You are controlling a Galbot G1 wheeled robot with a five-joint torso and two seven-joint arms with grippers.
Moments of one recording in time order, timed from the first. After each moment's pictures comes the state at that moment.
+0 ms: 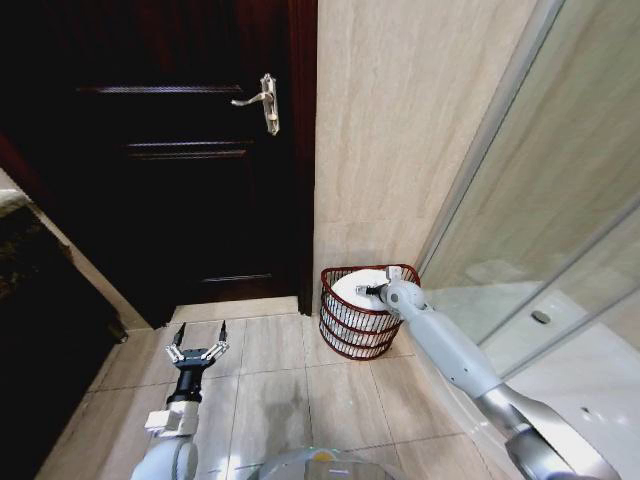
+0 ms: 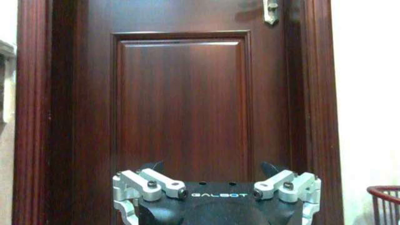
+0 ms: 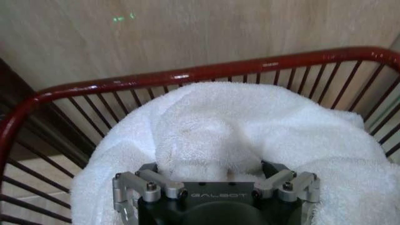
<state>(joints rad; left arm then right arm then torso) 1.72 -1.61 -0.85 -2.02 -0.17 -0.36 0.19 -0.56 1.11 -0.07 1.36 1.07 -0.73 0.49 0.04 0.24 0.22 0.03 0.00</state>
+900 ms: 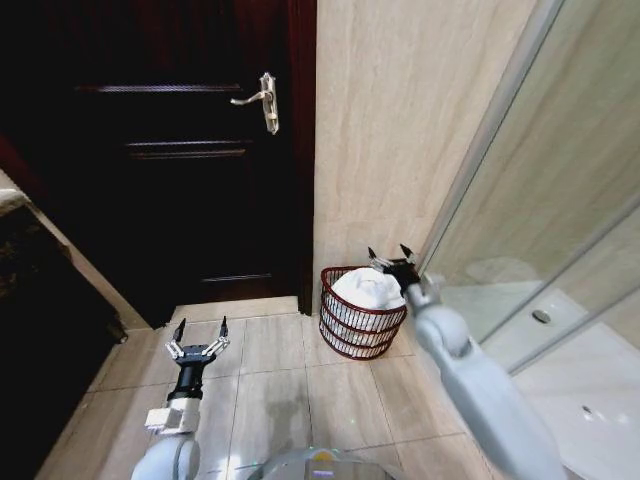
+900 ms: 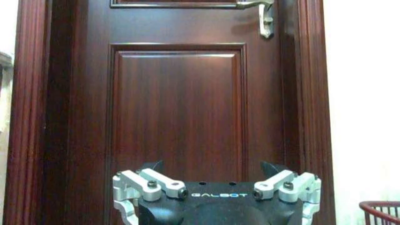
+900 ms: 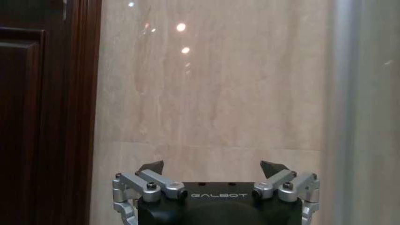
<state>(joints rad) 1.76 -1.61 -0.81 -2.09 -0.17 -0.36 0.15 -1.23 1.22 0.41 2.03 0.26 -0.11 0.16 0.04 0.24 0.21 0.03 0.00</state>
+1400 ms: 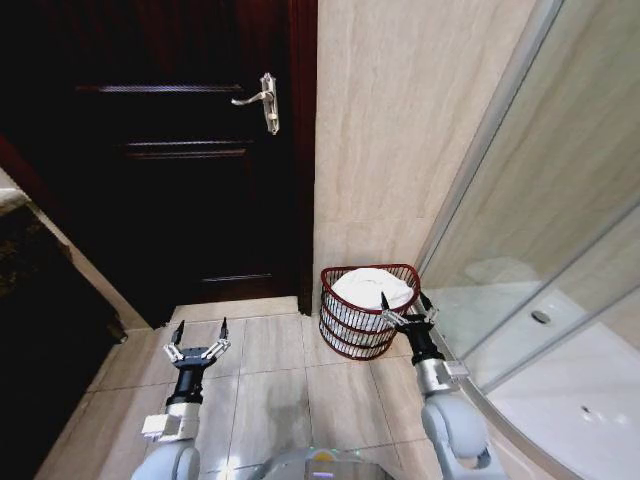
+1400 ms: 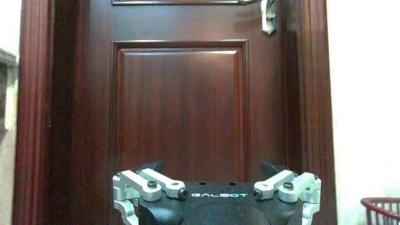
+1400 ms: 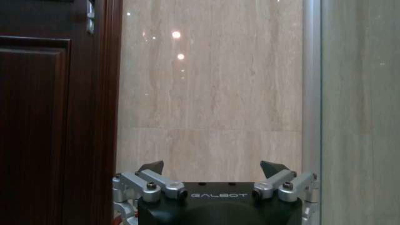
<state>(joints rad) 1.78 -1.61 -0.80 -2.11 -0.15 -0.33 0.12 -1.56 1.42 0.51 2.13 0.11 0.09 0.01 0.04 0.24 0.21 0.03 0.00</state>
